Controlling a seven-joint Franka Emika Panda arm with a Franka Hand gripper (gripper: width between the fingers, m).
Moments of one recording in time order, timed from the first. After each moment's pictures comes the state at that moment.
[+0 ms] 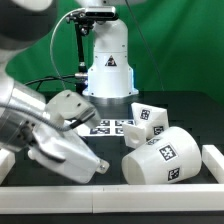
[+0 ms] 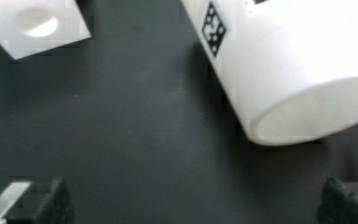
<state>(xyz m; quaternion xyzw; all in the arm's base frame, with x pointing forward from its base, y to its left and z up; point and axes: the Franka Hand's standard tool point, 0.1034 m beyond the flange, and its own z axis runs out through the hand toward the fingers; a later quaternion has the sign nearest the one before) 0.589 -0.076 0.036 -0.71 0.49 0.43 0.25</state>
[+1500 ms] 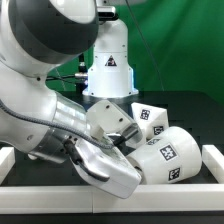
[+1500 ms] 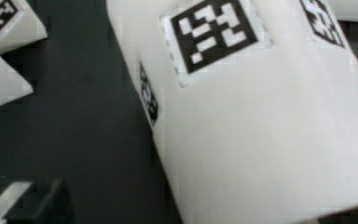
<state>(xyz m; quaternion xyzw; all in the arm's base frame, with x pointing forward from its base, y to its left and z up) 0.601 -0.012 0.025 -0.70 0.53 0.41 0.23</state>
